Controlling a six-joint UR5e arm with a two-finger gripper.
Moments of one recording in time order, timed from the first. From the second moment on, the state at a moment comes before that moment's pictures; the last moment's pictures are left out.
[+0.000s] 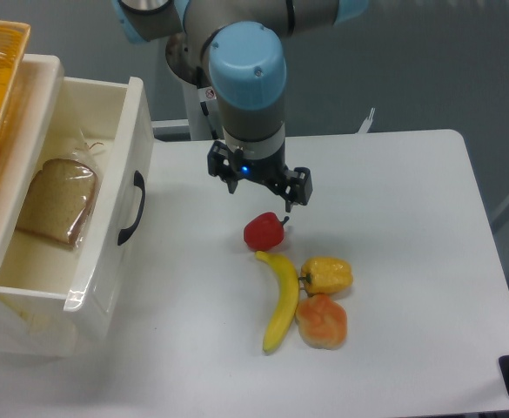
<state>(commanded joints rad) 2.41 -1.79 -1.50 -1.42 1.64 0.77</state>
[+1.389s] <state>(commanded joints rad) 2.39 -1.87 -1.62 -1.38 1.47 0.50</state>
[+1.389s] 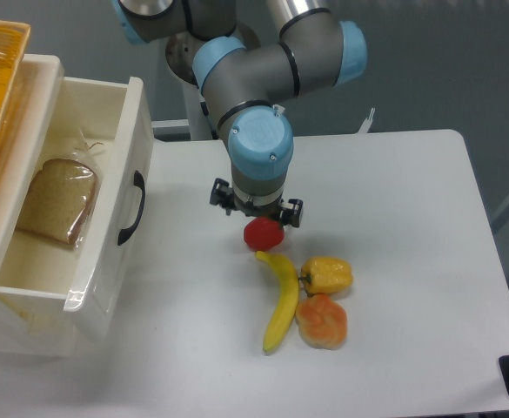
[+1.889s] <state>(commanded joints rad) 2.31 -1.88 -1.63 -1.38 1.39 0.44</state>
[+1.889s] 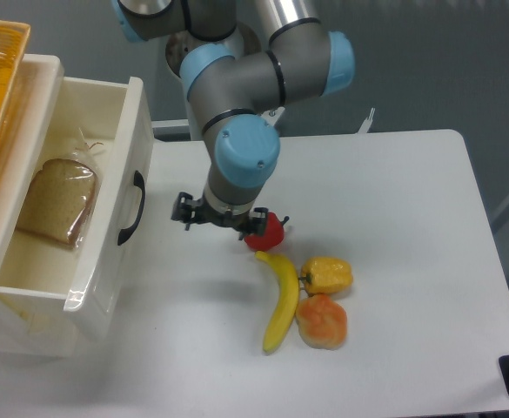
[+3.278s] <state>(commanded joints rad) 2.21 -1.88 -1.62 -1.38 1.39 0.44</state>
